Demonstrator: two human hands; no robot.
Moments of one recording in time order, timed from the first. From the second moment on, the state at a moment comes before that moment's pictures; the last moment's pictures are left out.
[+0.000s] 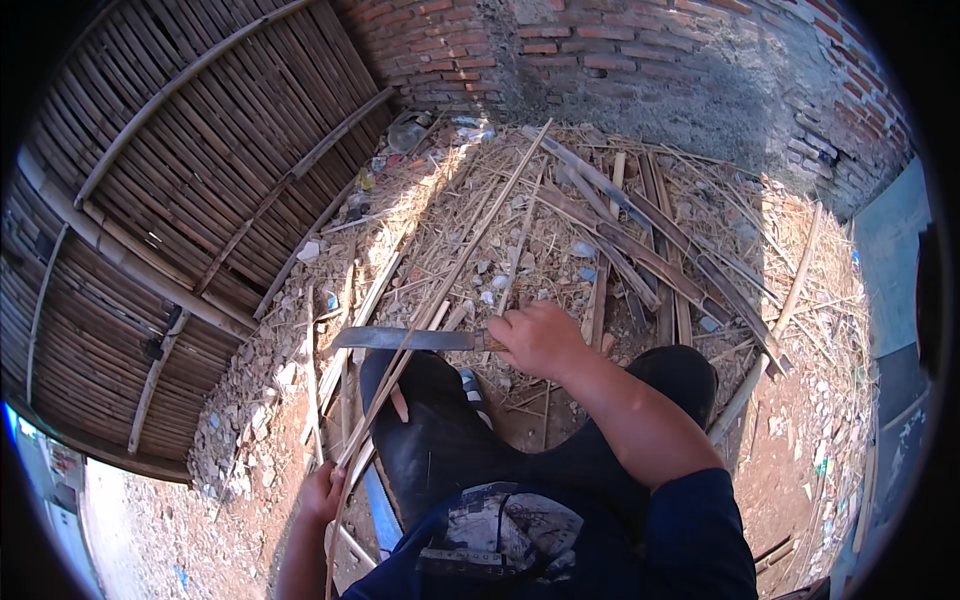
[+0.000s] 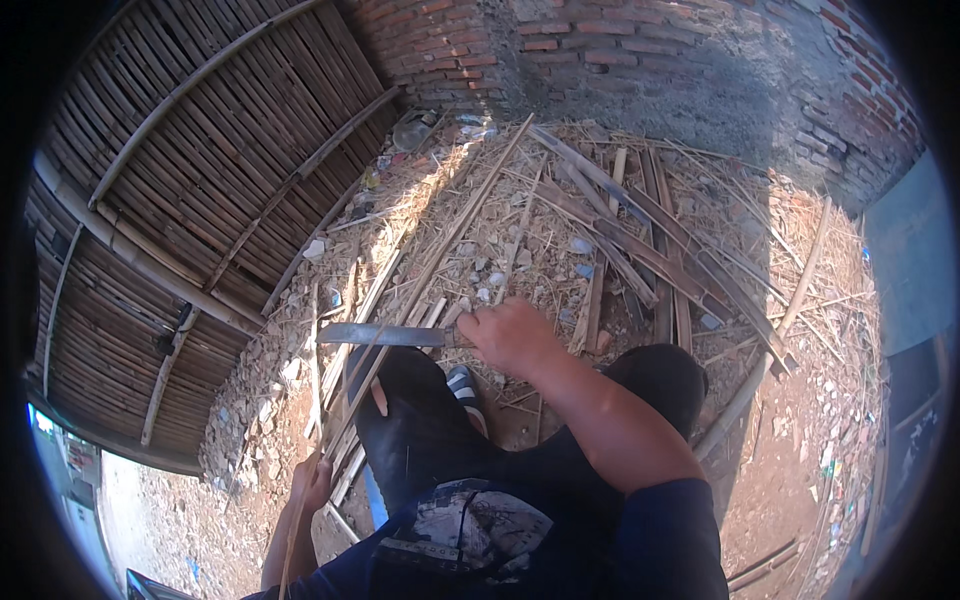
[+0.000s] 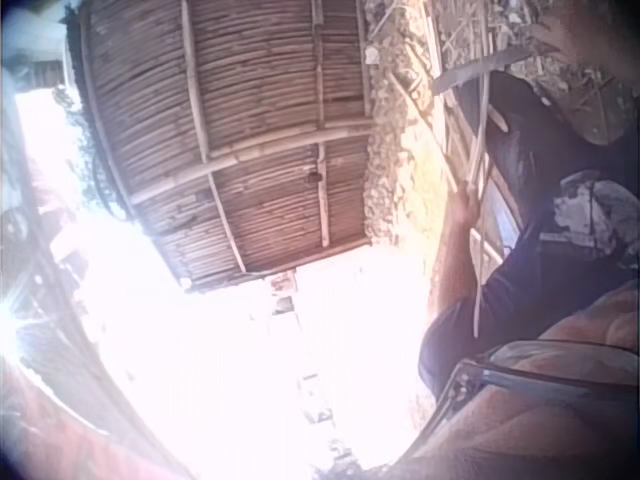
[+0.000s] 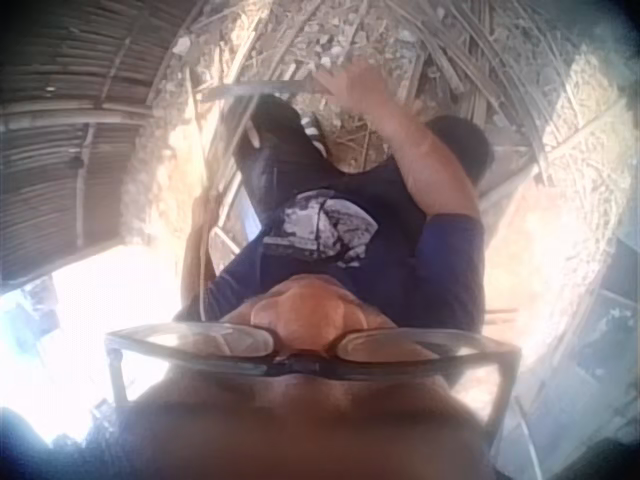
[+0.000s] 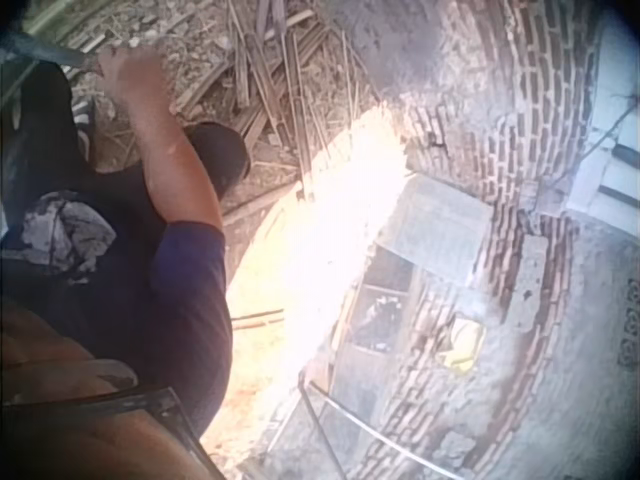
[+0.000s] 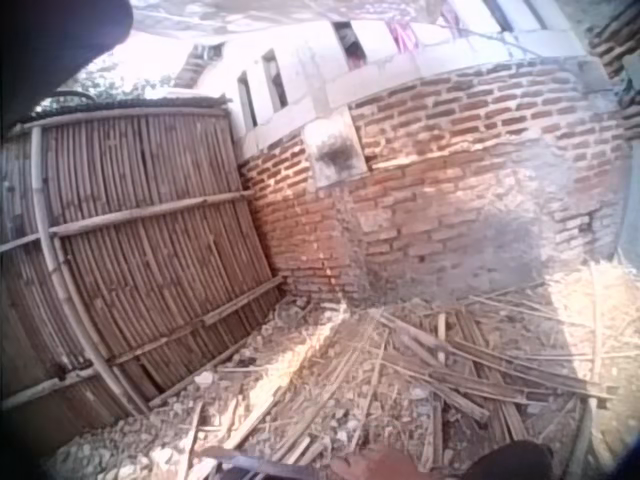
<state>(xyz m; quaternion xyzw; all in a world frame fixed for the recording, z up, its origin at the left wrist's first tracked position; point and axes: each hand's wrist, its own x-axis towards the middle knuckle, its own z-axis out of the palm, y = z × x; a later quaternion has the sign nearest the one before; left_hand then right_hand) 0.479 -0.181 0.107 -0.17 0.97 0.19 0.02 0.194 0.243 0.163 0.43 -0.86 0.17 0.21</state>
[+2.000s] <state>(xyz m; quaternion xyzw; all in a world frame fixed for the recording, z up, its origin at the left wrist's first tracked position) 0.523 -0.211 0.108 -0.12 0.98 0.14 -0.04 0.109 0.328 0.143 -0.06 -0.88 0.43 0.19</state>
